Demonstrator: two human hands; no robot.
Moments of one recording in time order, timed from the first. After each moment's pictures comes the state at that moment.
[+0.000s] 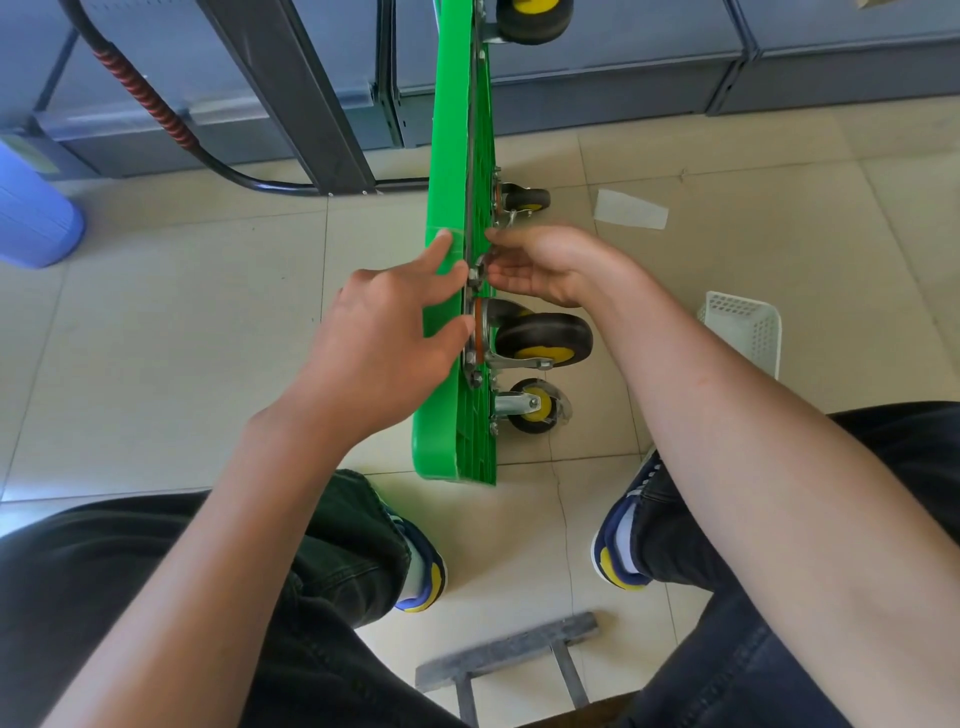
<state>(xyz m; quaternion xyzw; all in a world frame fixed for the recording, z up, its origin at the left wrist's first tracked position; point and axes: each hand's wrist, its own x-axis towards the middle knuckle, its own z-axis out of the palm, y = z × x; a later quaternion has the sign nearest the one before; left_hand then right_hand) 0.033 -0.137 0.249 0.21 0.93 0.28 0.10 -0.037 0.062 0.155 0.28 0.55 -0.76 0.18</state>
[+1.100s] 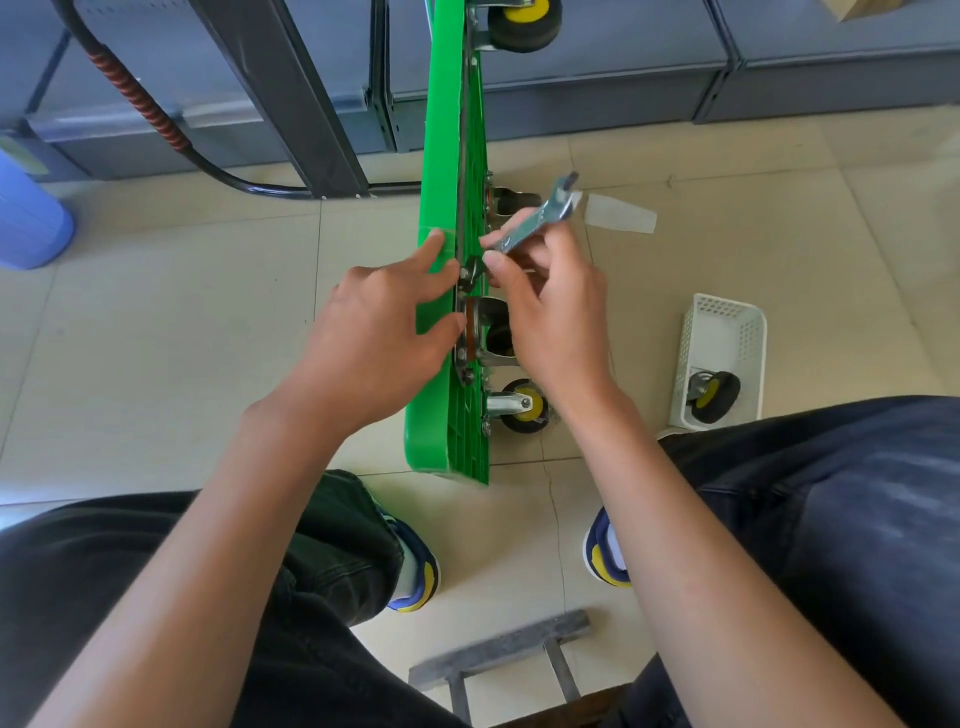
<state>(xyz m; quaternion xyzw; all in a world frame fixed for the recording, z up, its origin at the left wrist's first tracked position) 0.031 -0.138 0.246 0.24 0.93 0.26 0.09 0.058 0.022 0.180 0.08 0.78 -0.56 -0.25</state>
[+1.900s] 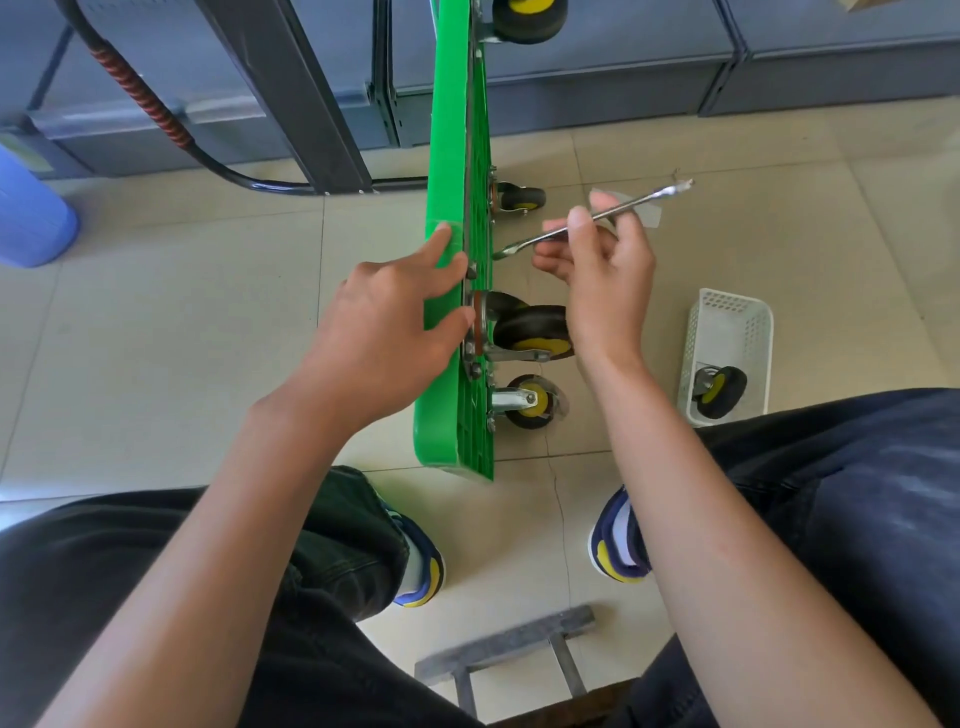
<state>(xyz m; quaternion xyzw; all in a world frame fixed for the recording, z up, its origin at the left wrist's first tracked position) 0.033 -0.139 0.247 0.24 0.93 0.26 0.10 0.042 0.043 0.169 0.24 0.61 -0.71 -0.26</state>
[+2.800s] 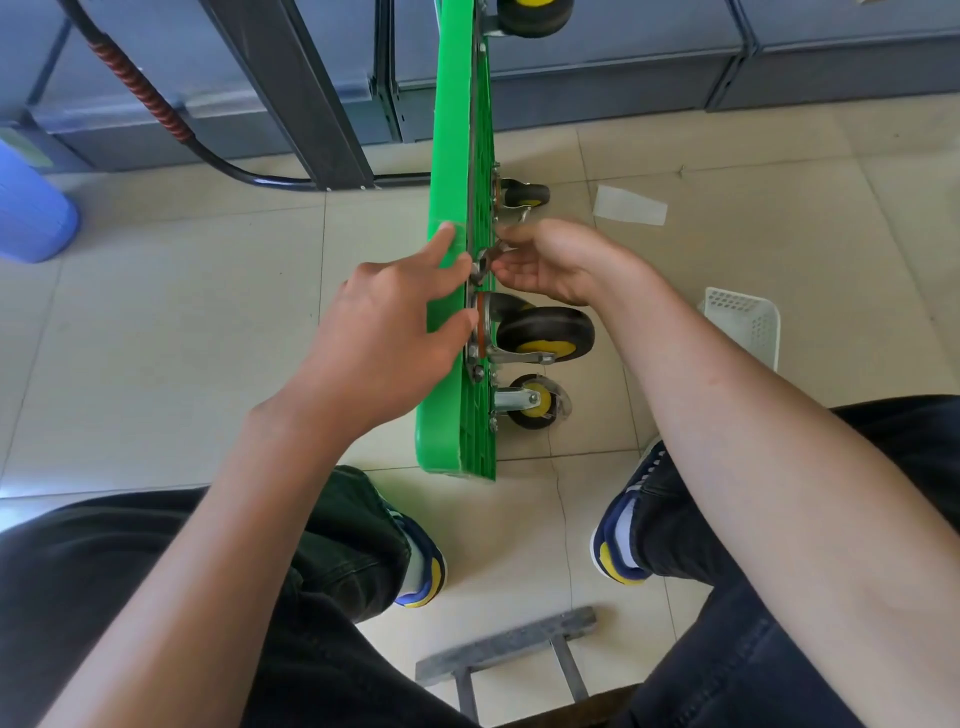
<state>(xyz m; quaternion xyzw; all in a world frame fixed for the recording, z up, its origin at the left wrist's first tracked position) 0.031 -0.139 0.246 0.24 0.93 0.26 0.09 -0.036 0.068 0.149 0.29 0.55 -0.76 0.18</state>
